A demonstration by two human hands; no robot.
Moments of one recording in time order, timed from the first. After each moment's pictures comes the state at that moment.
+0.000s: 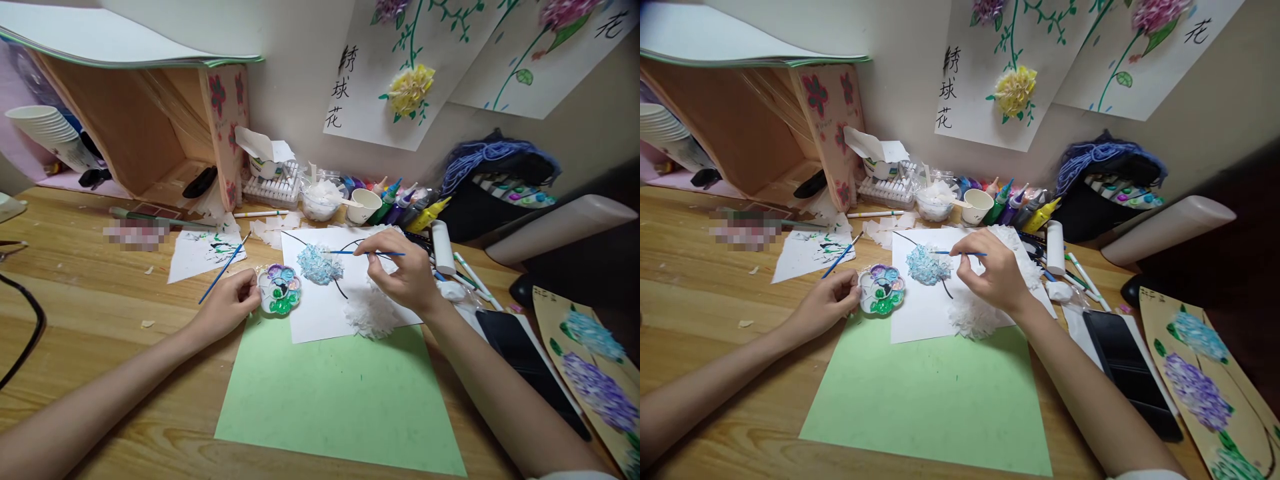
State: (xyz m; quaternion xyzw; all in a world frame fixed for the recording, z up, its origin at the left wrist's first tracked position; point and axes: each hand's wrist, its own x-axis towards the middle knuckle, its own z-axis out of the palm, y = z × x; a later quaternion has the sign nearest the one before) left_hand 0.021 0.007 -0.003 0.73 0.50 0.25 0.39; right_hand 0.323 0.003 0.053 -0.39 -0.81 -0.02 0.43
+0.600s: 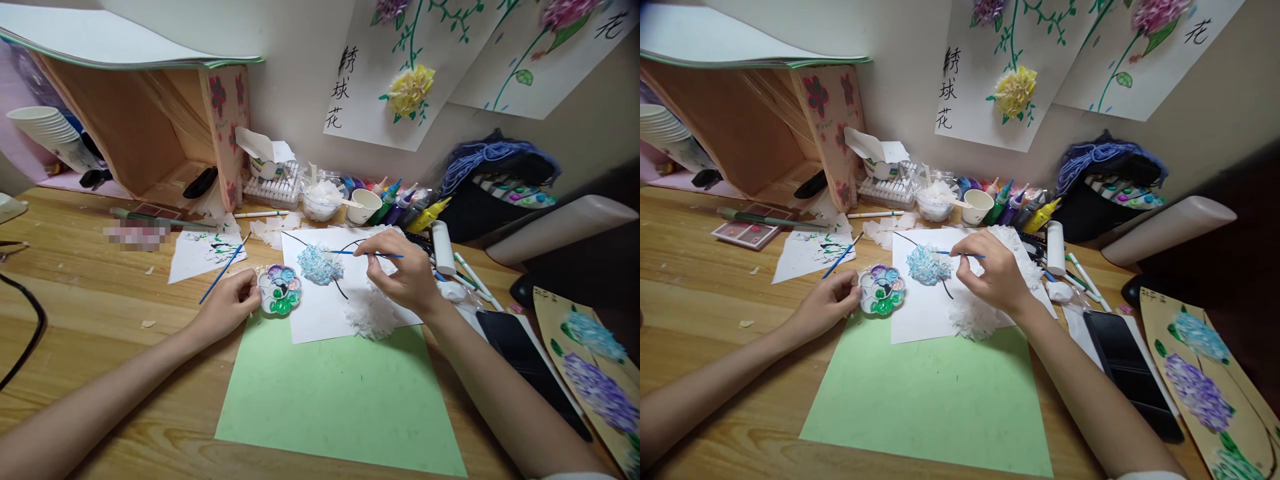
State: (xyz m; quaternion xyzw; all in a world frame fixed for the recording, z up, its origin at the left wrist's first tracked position) left_hand 0.021 0.008 -0.007 0.73 0.50 0.25 0.39; right_hand 0.323 0.003 0.054 -0.37 -0.83 -0.04 0.42
